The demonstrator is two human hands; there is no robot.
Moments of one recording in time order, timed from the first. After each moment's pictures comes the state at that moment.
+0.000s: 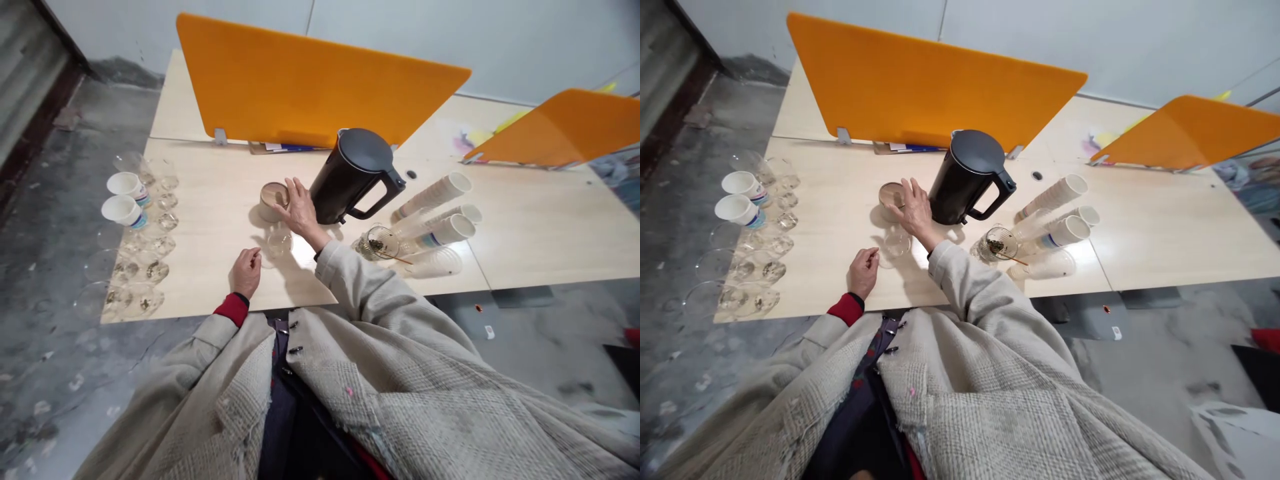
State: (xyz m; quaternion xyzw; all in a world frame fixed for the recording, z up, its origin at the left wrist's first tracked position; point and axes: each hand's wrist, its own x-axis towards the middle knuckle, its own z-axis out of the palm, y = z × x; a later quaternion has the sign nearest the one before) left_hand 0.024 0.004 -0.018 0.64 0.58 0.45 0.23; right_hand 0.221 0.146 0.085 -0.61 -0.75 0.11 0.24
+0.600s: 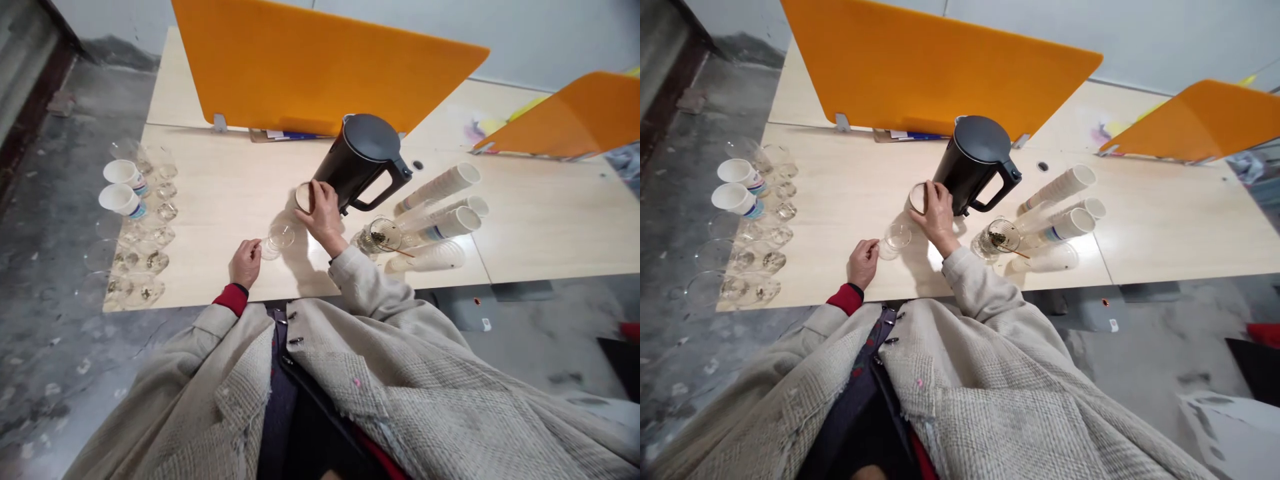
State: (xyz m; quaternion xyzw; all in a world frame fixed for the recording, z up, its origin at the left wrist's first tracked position) left_hand 0.022 0.005 -0.013 0.64 0.58 0.43 0.25; right_hand 0.267 0.098 0.082 -0.63 -0.71 0.08 0.29
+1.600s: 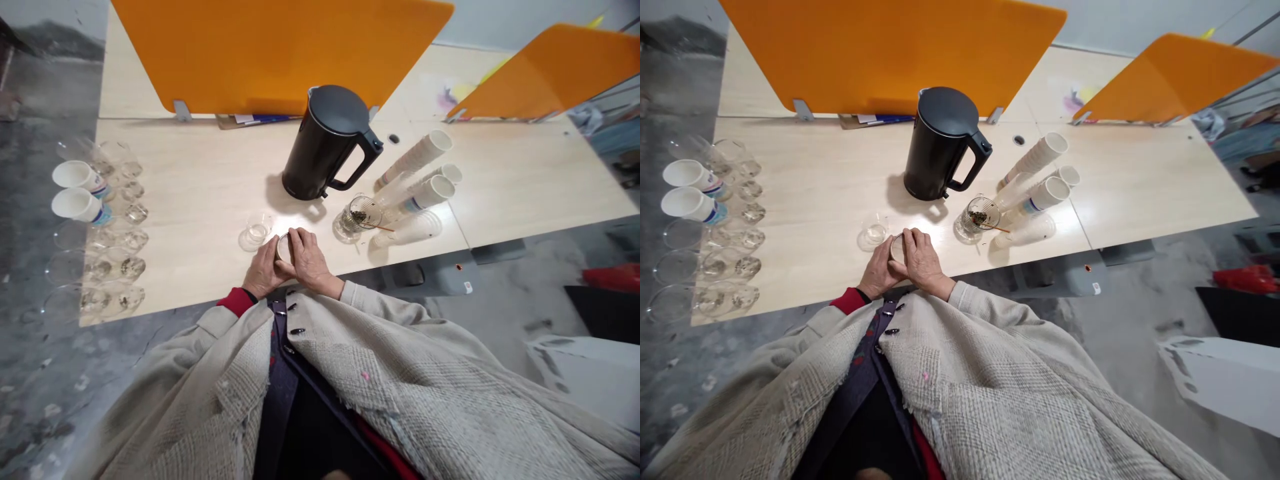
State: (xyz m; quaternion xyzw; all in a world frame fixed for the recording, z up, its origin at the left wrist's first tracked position) left_hand 0.087 -0.037 -0.011 0.79 0.39 0.39 0.27; right_hand 0.264 -0.048 0.074 -0.61 -0.76 0.15 0.18
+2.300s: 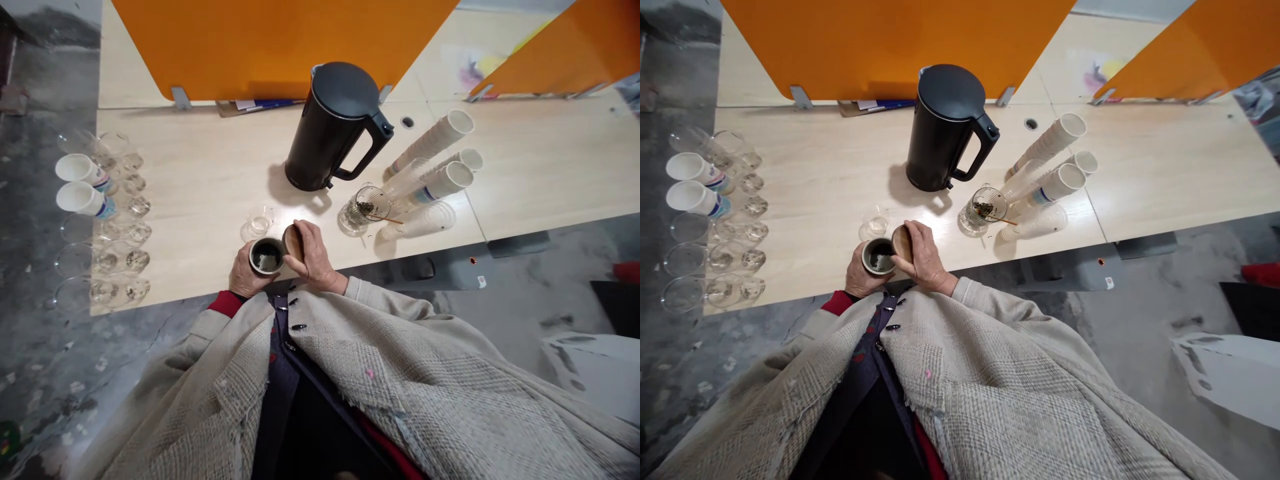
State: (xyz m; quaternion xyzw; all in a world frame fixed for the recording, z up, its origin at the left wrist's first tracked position) left_hand 0.042 -0.060 -0.004 0.72 0.50 0.39 0.27; right_hand 0.271 -0.062 0.075 -0.55 -0.75 0.19 0.32
